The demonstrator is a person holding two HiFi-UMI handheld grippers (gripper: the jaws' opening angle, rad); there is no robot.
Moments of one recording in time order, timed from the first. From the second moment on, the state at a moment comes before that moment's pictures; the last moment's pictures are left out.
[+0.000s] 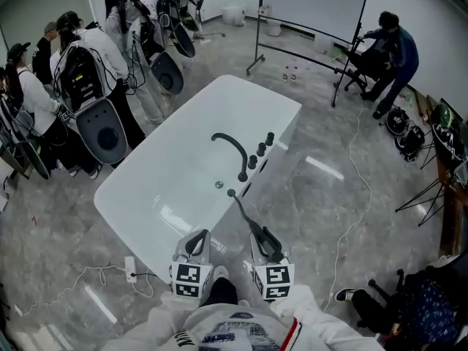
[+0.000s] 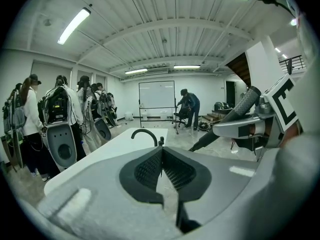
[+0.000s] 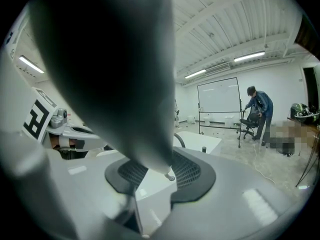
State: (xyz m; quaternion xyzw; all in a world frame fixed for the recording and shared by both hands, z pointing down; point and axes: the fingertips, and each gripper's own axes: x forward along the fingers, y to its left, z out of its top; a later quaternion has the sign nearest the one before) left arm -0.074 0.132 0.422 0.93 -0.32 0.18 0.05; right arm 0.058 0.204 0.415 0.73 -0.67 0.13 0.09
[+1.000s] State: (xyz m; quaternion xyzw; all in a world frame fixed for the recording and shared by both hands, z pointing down) left arm -0.092 0.028 0.446 0.93 -0.30 0.18 0.07; right arm 0.034 0.099 0.451 0.72 -0.66 0.16 0.13
